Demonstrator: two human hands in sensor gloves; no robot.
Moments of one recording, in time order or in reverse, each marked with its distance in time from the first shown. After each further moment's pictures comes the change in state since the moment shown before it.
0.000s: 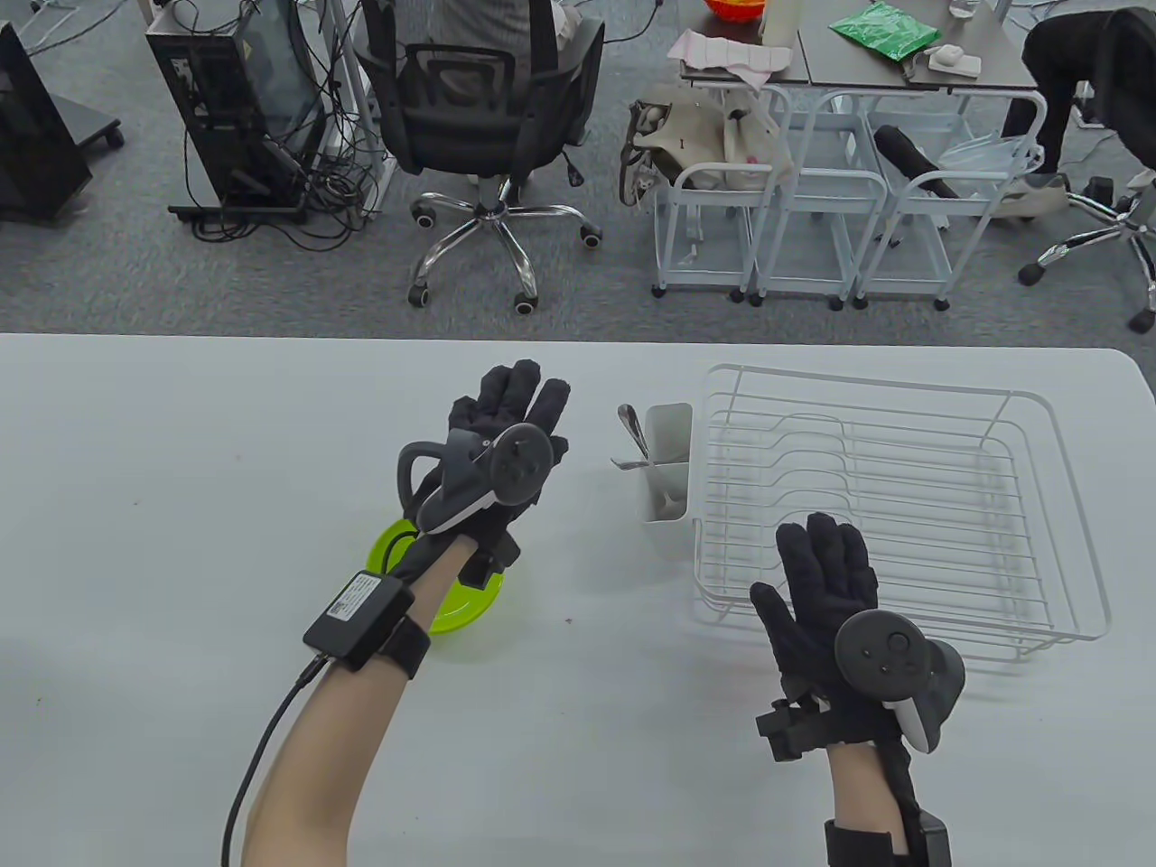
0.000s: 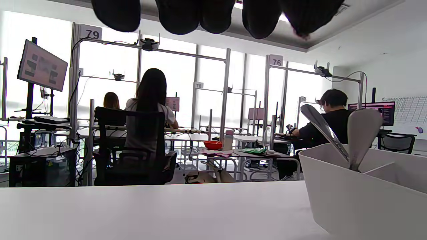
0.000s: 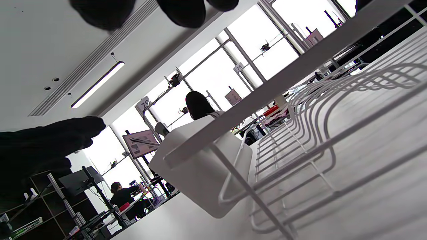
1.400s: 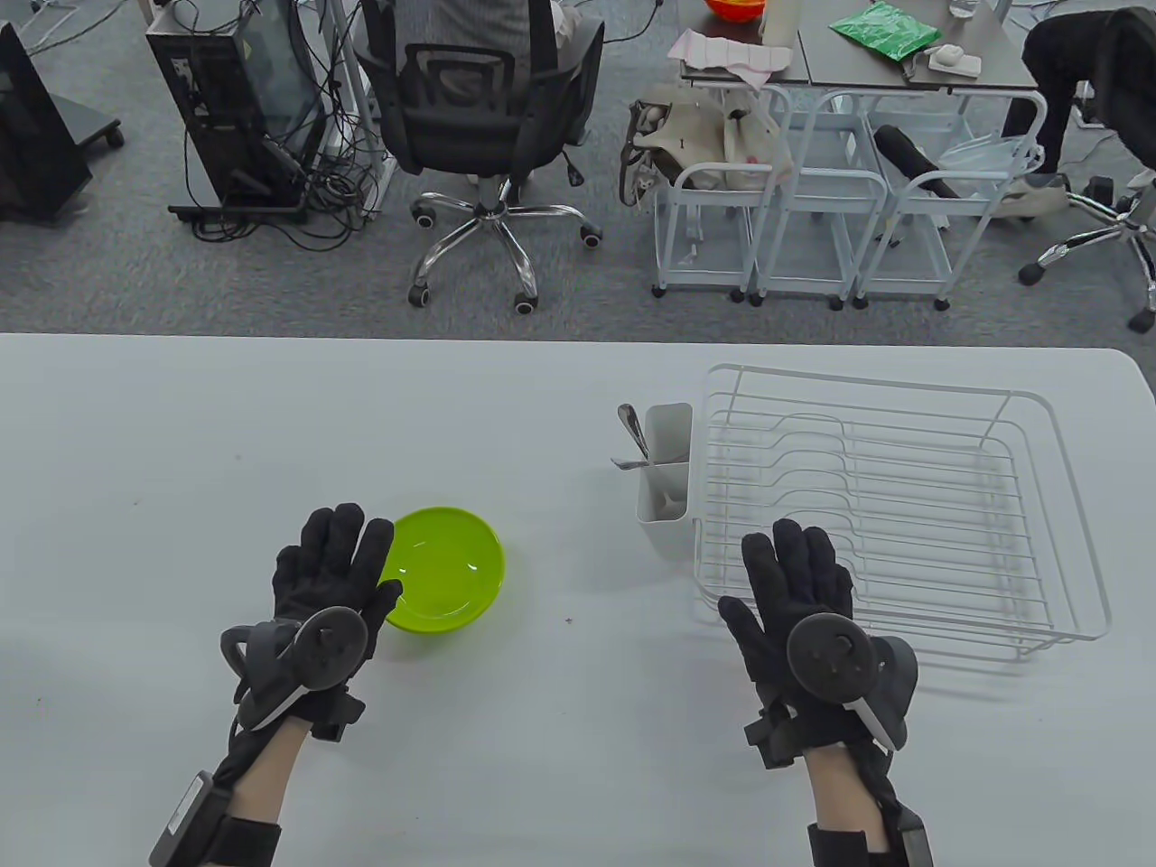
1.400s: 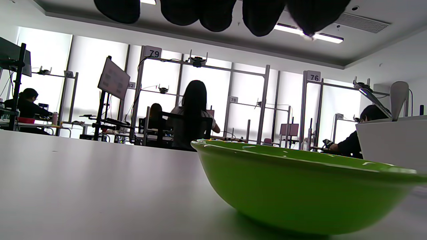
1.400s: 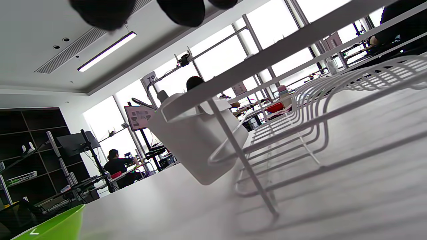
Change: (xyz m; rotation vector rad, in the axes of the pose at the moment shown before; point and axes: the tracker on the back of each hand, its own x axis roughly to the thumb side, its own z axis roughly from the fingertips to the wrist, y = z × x) left_hand -0.105 -0.041 0.163 0.080 0.161 0.030; right_hand 0.015 0.021 0.003 0.059 -0.057 0.156
